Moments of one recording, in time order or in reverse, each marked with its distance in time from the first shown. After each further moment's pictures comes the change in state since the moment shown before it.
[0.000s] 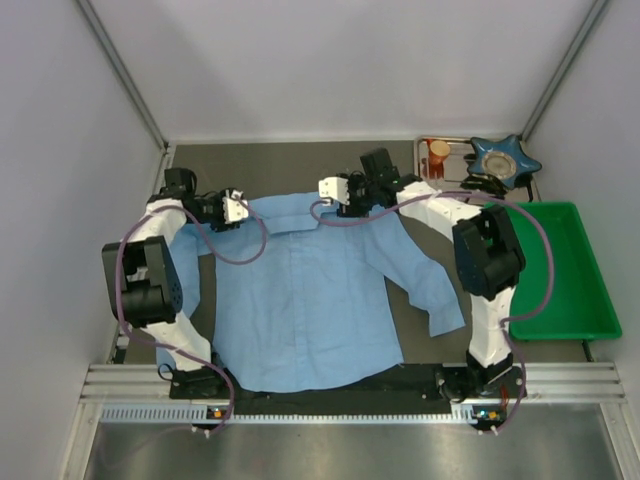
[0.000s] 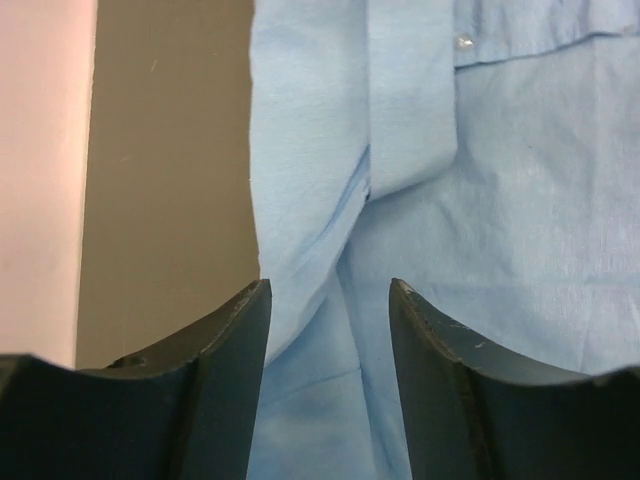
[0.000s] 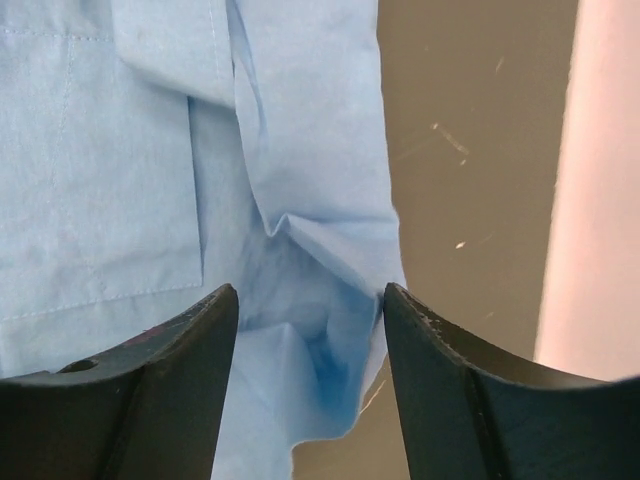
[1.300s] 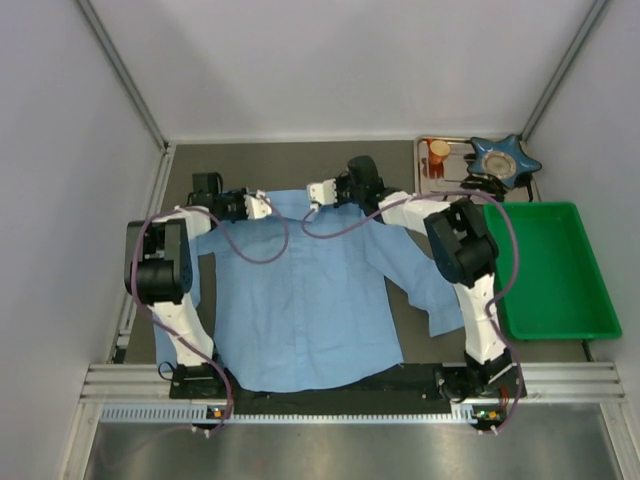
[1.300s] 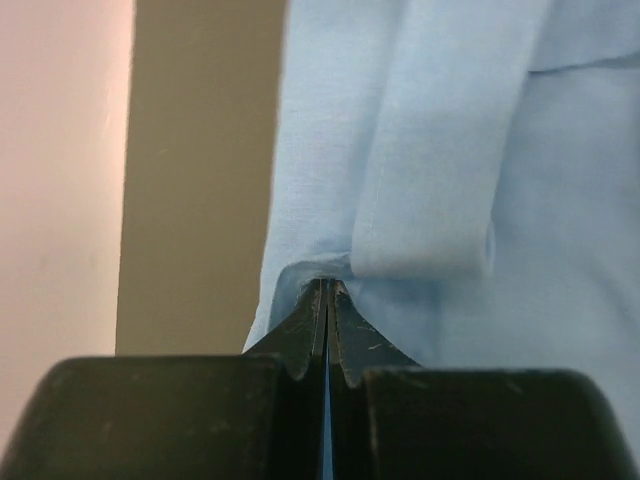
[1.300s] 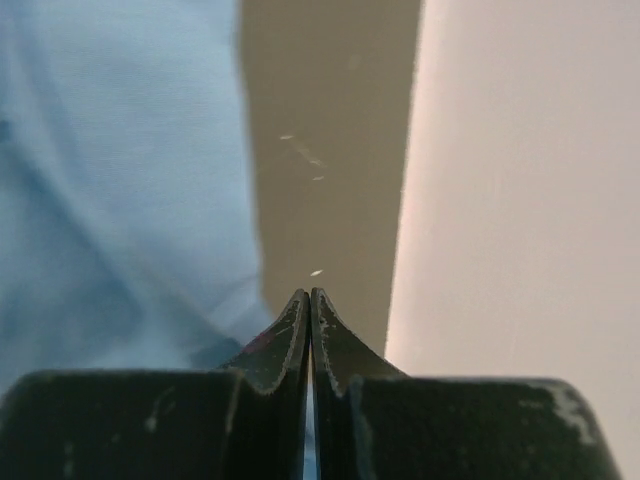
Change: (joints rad) left arm -0.121 0.140 -0.137 0.531 -0.147 -0.077; right arm 0.040 0.173 -0.045 0.471 0.208 -0.250
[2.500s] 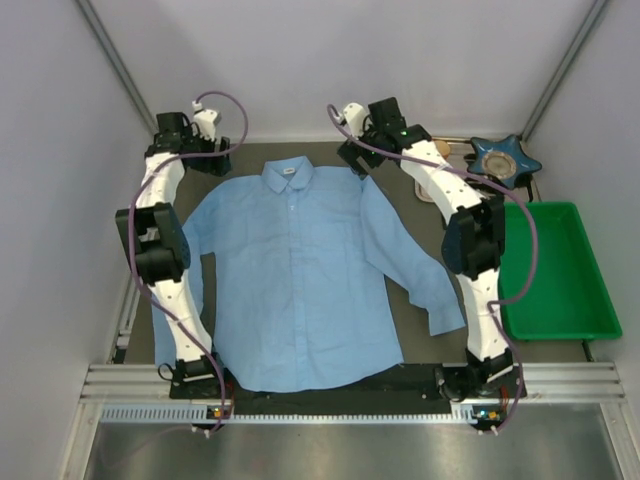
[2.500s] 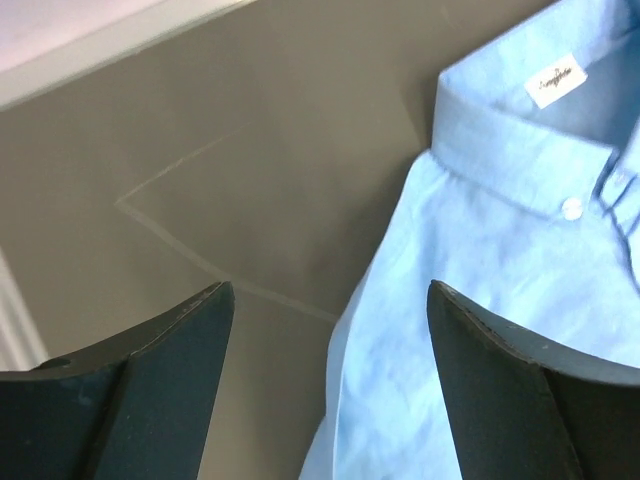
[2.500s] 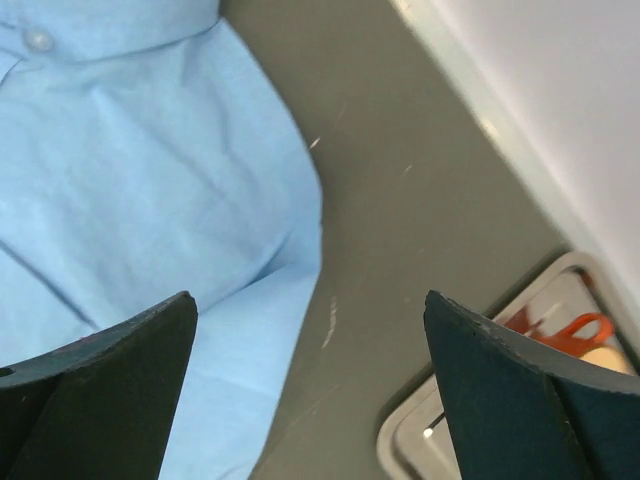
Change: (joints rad) left arm 0.108 0.303 0.824 -0.452 -0.306 -1.144; right arm -0.129 0.063 0.684 -0.787 0.061 0.864
